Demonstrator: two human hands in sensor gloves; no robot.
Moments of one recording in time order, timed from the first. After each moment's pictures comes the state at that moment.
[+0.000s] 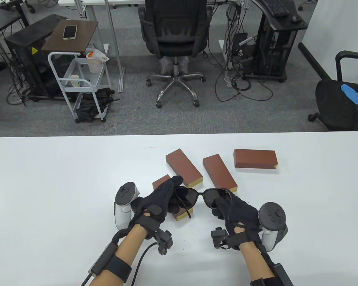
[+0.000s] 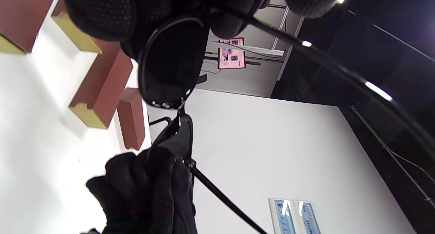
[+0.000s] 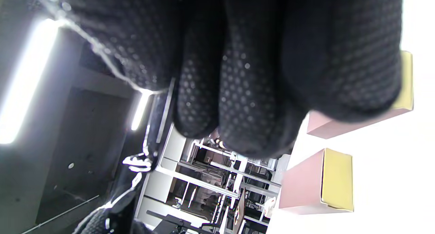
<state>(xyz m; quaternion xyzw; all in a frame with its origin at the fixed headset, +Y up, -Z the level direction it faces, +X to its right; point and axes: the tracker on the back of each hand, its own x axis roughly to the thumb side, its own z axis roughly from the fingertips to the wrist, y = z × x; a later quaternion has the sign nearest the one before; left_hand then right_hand) -0.125 -0.696 -0.348 -0.19 -0.12 0.73 0.65 0.177 -0.701 -0.313 -0.08 -0.13 0.77 0.62</state>
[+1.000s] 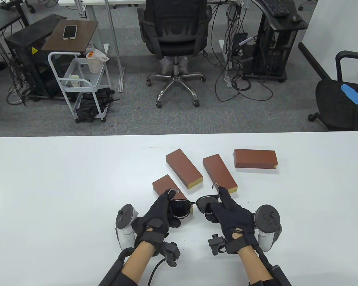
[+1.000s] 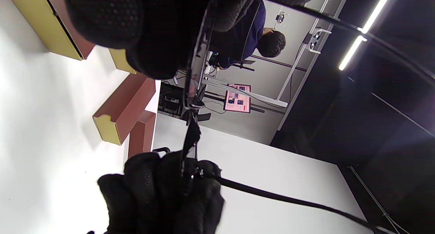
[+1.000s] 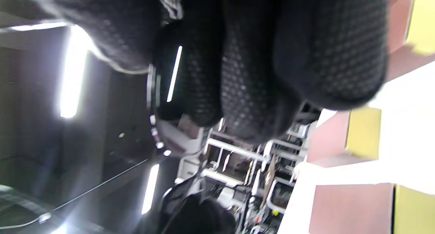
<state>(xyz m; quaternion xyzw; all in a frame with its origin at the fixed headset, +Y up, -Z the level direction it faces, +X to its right) -0.128 -0.735 -0.312 -0.14 -0.01 0.78 0.61 0.162 -0.710 -0.314 0.04 -0.10 0.76 0.65</state>
